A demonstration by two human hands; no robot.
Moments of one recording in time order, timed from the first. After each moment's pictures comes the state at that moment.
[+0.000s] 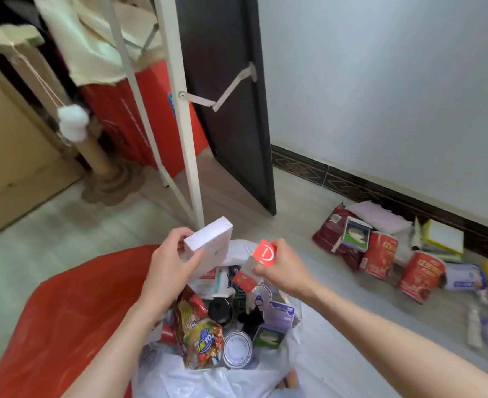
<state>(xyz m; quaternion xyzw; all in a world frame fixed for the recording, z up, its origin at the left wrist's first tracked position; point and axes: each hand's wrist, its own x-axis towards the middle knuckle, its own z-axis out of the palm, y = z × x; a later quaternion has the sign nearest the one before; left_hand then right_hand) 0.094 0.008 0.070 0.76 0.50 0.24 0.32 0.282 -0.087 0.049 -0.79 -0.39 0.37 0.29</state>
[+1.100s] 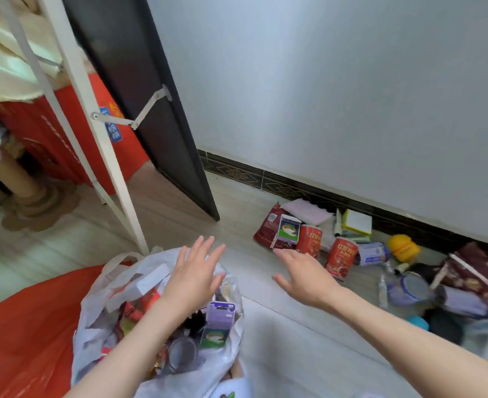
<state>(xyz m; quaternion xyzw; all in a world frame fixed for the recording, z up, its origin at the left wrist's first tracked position) 0.196 -0.058 0.064 0.95 0.29 0.00 0.12 0.371 -0.202 0.079 -0.83 -0.52 0.21 0.05</state>
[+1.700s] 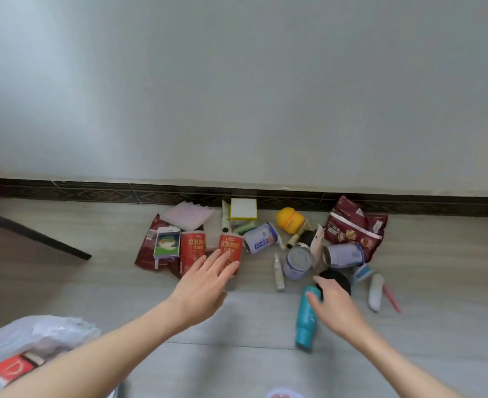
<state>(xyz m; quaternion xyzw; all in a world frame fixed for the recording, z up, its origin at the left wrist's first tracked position) 0.422 -0.204 0.014 1.00 -0.06 -0.01 0.01 0.520 -0.457 0.001 -0.95 -0.11 0.24 0.17</state>
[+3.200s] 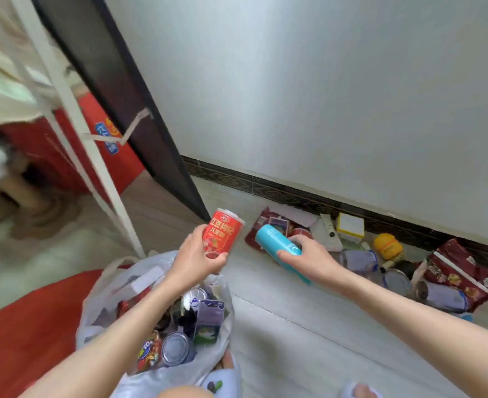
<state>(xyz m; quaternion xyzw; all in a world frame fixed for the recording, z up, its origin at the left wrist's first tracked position) 0.236 -0.078 0.114 0.83 0.38 0.11 0.38 0.401 -0.236 0.135 -0.87 -0.31 0.29 0.26</state>
